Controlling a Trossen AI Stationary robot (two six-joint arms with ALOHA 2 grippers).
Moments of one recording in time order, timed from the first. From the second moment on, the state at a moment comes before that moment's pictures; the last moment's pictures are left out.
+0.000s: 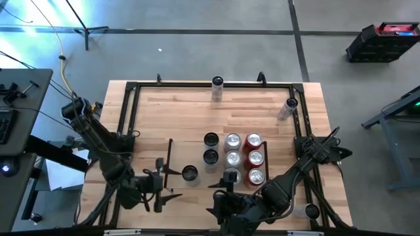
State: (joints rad) left arm -0.89 1.35 0.93 -0.13 -0.89 -0.38; right arm 0.70 2.11 2.31 -1.03 0.67 0.39
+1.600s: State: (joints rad) left arm -0.80 1.40 0.93 0.10 -0.74 -0.16; right arm 0.70 2.13 2.31 -1.08 0.62 0.43
